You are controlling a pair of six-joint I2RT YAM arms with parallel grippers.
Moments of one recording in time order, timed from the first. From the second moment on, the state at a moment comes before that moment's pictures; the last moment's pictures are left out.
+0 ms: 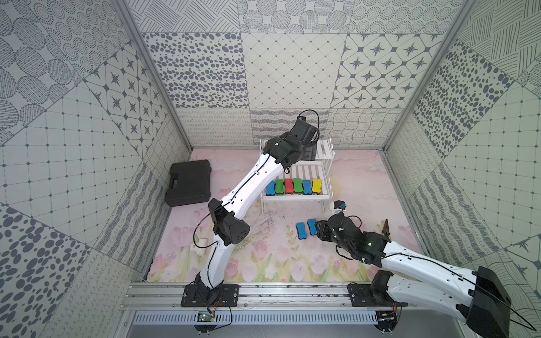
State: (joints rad) left arm -0.72 2.17 2.54 -1.04 -0.35 -0.36; right arm 0.90 0.97 0.55 -0.34 0.33 0.88
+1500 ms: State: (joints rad) left arm -0.70 2.20 2.59 -1.14 -0.46 -0.38; right arm 0.85 0.97 0.52 -0.34 0.31 0.88
